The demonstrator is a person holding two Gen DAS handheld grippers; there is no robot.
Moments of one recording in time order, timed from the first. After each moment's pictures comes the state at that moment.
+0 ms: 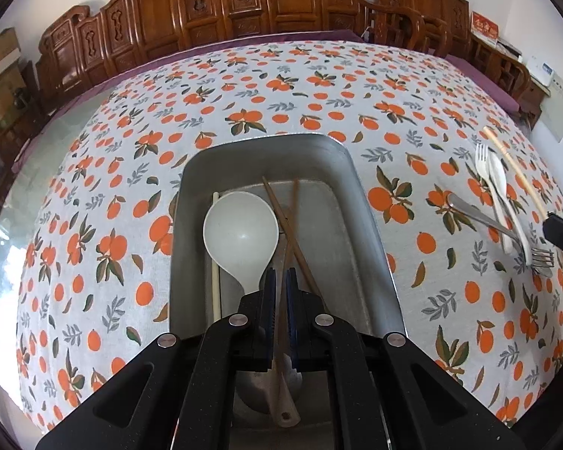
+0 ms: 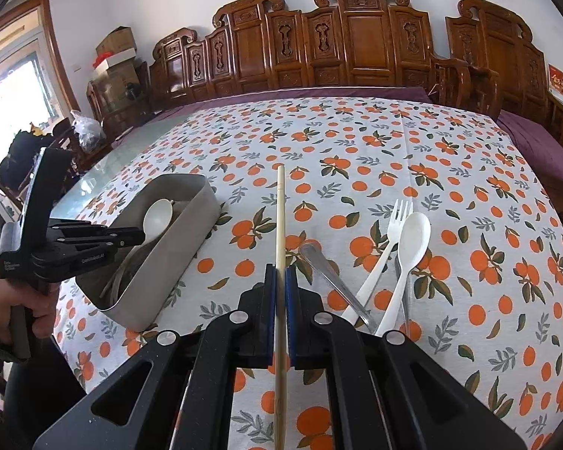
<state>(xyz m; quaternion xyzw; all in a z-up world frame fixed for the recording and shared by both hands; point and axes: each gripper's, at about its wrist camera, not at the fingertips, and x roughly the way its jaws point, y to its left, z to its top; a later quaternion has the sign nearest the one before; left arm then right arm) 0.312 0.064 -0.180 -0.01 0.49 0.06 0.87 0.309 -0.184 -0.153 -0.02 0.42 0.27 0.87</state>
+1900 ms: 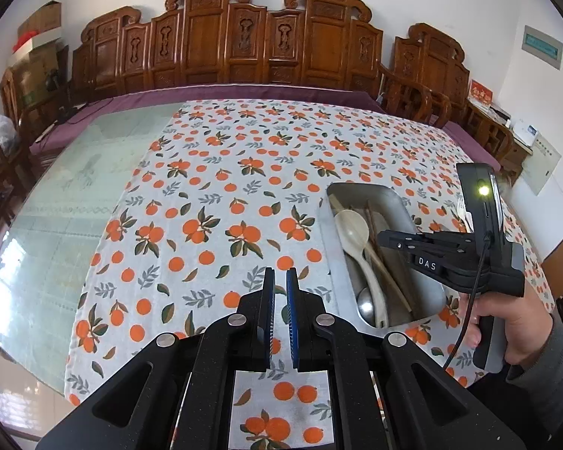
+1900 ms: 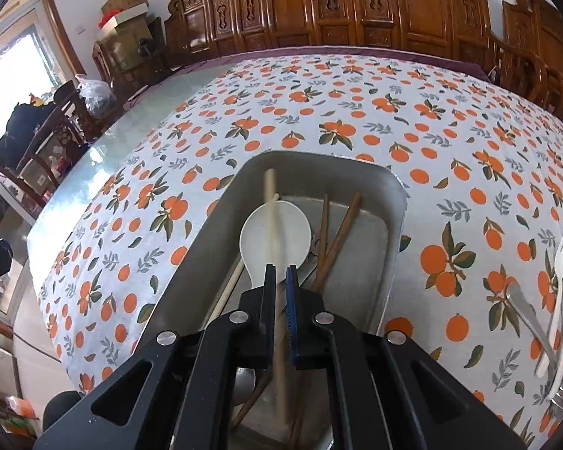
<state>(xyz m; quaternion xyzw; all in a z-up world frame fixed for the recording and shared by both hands) 0.177 0.189 -0.094 -0.08 0.41 0.06 0.91 0.327 0.028 -0.188 -0.05 0.49 0.29 0.82</state>
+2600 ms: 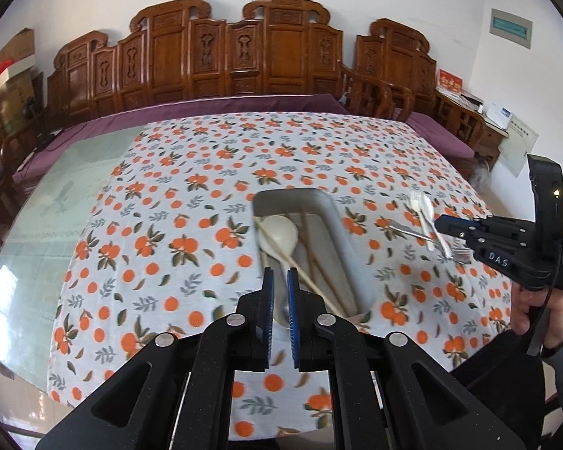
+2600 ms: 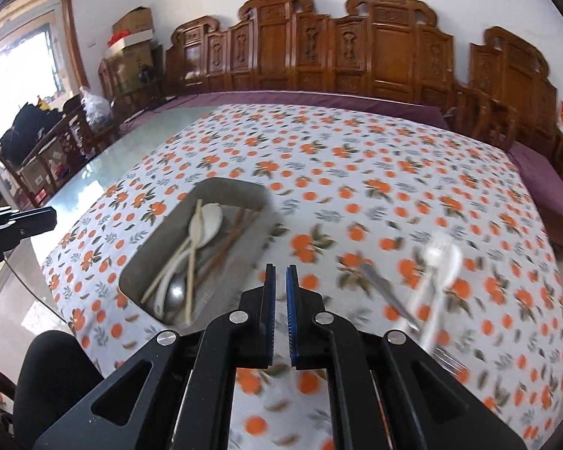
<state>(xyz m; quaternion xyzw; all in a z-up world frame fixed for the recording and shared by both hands) 0.174 0.101 -0.071 -0.04 0.39 0.01 0.92 0.274 -0.123 -0.105 -0.07 0.41 0.27 0.87</state>
